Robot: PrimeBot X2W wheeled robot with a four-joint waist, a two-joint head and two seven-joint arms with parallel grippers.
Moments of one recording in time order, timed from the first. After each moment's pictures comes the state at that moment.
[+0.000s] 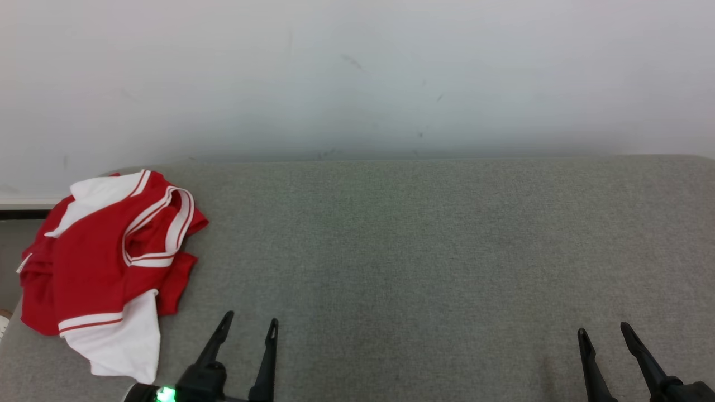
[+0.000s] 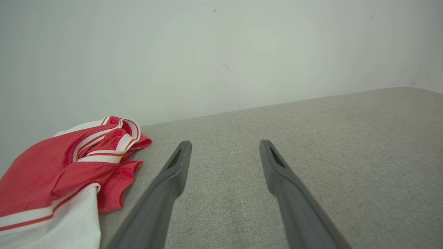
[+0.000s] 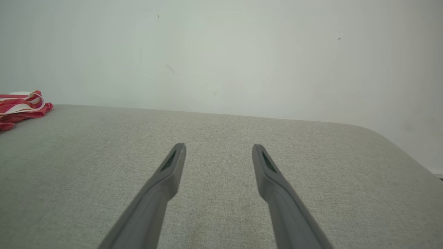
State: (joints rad) left arm -0.04 0.13 -0.24 0.18 -0.03 0.10 -0.26; right arm 0.02 -0.14 0.06 0.22 0.21 0.13 -0.26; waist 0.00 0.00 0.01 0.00
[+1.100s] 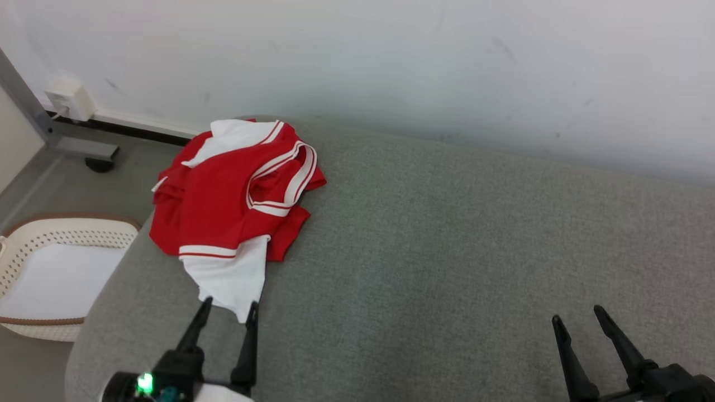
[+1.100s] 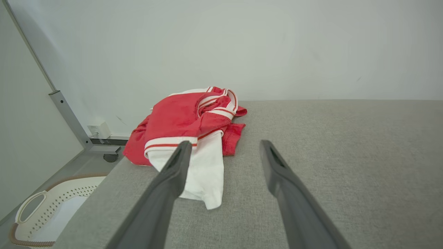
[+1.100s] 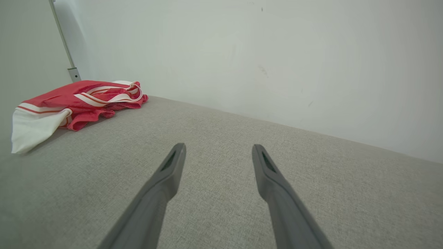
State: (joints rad) left arm -0.03 0.12 -0.17 0.19 -0.04 0.09 -0.26; right arm -0.02 -0.15 0.14 0.23 0.22 0.13 -0.26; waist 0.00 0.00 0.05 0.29
